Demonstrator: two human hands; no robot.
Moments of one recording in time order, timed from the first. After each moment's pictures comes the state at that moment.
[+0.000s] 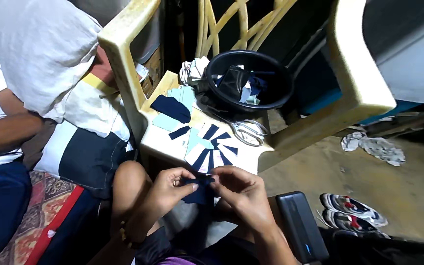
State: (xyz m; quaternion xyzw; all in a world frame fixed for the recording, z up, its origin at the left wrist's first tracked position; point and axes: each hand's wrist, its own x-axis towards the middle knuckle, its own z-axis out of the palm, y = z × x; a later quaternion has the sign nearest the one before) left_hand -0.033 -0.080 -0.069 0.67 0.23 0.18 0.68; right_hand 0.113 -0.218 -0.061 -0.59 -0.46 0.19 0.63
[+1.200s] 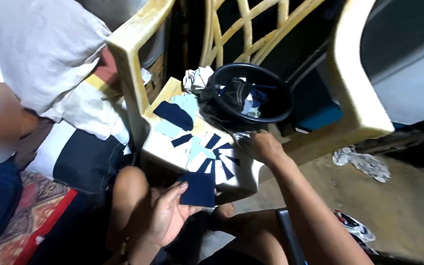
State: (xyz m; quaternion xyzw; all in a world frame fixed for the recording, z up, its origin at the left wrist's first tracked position) left_hand -0.041 -0.102 -0.063 0.24 0.20 0.21 0.92; right_hand 0.261 -0.152 -0.035 -0.92 -0.37 0.14 0.00
